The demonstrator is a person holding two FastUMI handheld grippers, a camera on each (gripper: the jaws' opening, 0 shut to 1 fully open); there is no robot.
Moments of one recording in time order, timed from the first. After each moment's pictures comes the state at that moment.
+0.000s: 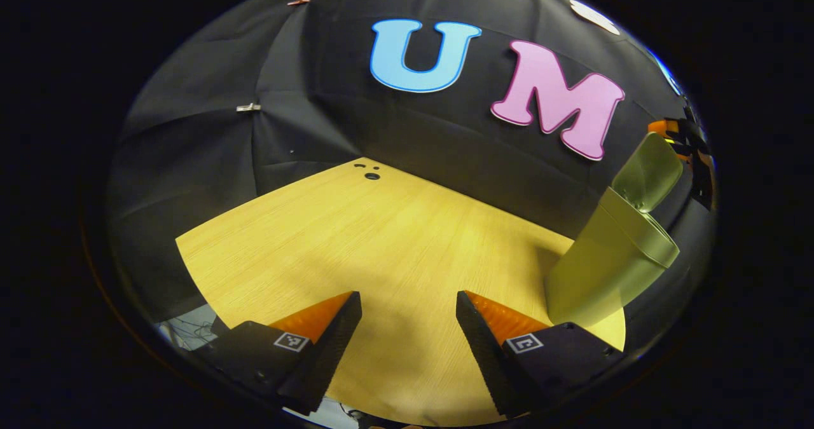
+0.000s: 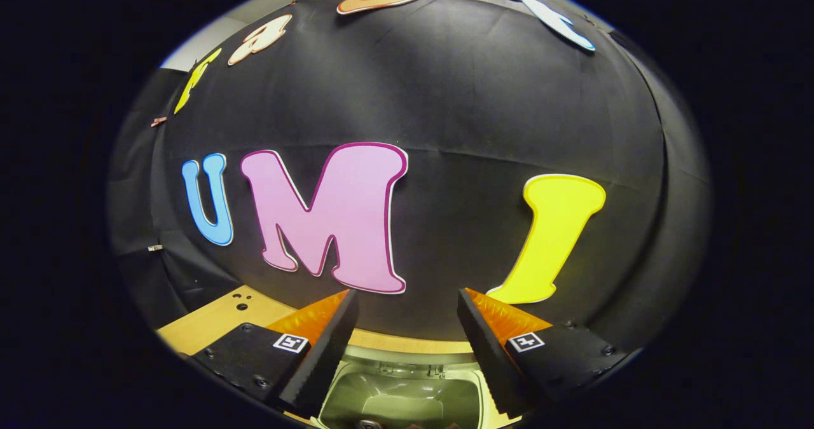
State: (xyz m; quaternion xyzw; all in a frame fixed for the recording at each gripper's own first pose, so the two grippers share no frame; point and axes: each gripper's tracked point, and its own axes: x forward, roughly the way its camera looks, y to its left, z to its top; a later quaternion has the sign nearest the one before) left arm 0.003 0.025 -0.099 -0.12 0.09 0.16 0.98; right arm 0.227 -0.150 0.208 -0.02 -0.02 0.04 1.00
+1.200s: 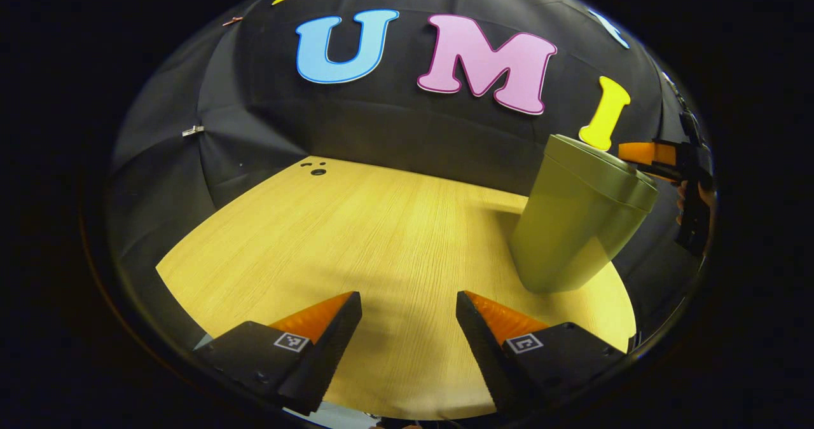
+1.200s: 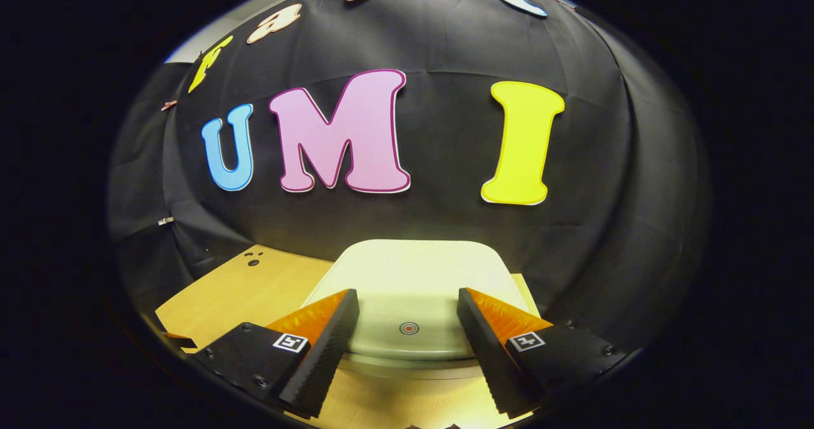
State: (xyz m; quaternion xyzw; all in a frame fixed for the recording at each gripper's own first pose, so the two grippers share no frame) left arm 0.016 -0.047 -0.123 -0.04 0.13 0.09 0.99; right arm 0.138 -0.156 0.032 0.00 0.04 0.04 1.00
